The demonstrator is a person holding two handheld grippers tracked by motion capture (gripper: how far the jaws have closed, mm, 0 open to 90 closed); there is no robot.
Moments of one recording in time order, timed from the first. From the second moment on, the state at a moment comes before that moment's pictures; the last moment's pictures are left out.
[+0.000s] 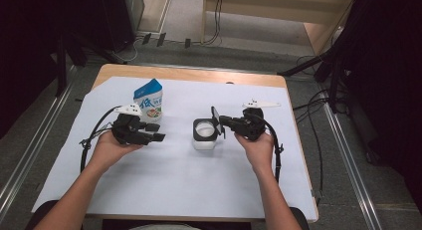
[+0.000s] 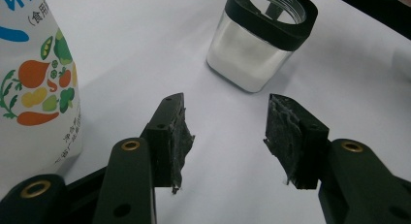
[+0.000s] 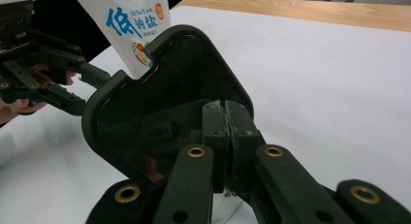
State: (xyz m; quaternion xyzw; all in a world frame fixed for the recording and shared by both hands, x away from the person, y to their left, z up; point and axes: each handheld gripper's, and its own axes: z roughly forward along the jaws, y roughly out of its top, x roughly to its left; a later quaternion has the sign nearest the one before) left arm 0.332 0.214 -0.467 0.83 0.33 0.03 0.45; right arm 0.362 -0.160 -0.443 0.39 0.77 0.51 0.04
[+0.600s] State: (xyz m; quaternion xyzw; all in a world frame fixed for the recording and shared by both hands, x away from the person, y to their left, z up) left arm 0.330 0.227 -0.464 0.82 0.33 0.03 0.46; right arm 0.363 -0.145 -0.451 0.37 0.79 0.49 0.04
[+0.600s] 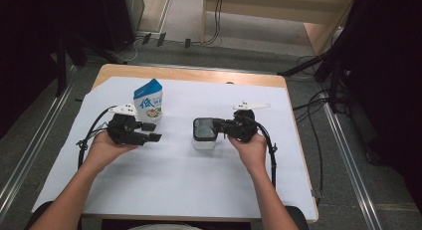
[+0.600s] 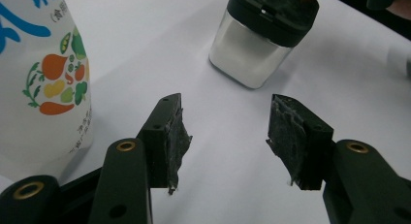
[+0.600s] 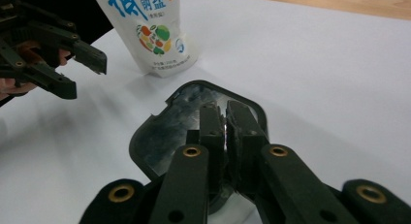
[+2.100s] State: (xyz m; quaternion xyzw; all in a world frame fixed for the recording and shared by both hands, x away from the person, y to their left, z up) left arm 0.344 0.222 -0.479 0.83 0.33 0.02 0.45; right arm 0.354 -0.242 -0.474 0.47 0.74 0.47 0.14
